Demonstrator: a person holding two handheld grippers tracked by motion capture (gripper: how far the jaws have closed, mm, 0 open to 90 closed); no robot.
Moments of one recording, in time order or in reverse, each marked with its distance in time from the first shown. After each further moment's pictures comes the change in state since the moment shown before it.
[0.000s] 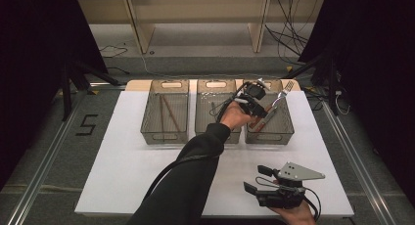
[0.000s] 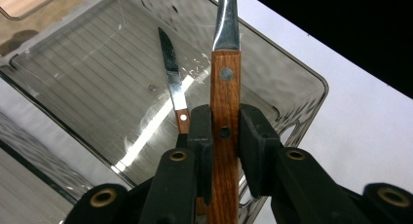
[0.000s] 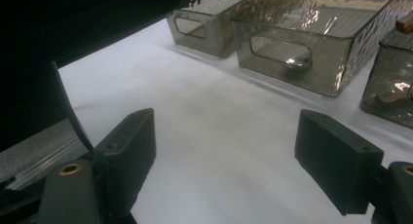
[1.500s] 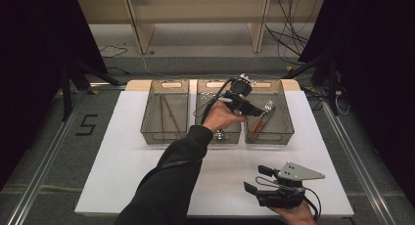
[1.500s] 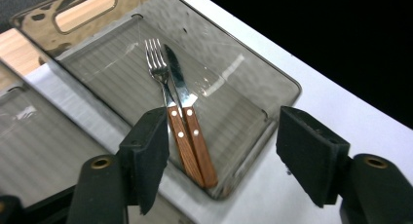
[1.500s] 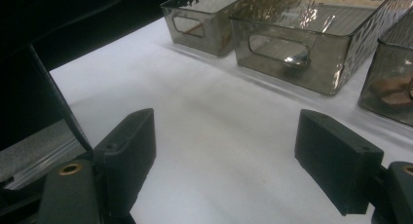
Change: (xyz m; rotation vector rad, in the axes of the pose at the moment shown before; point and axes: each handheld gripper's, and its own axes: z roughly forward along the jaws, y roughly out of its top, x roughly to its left) left arm 0.005 -0.025 -0.063 -0.133 -0.012 -0.019; right arm -0.001 -0.001 0.000 0.004 -0.006 0.001
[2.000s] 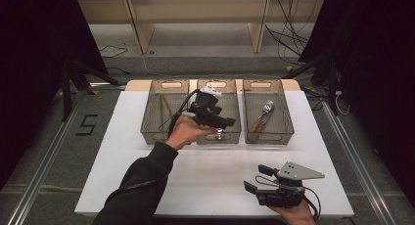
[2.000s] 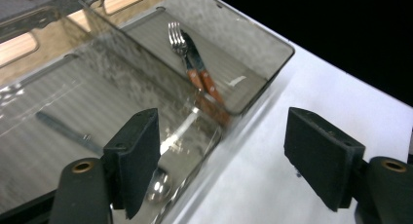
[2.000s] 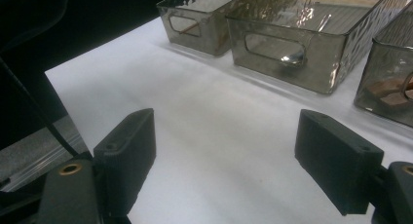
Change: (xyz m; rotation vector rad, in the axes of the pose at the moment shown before) left arm 0.016 -0.072 -0.071 -0.092 0.025 -0.012; right arm -0.001 0.000 0.001 -0.001 -0.012 0.002
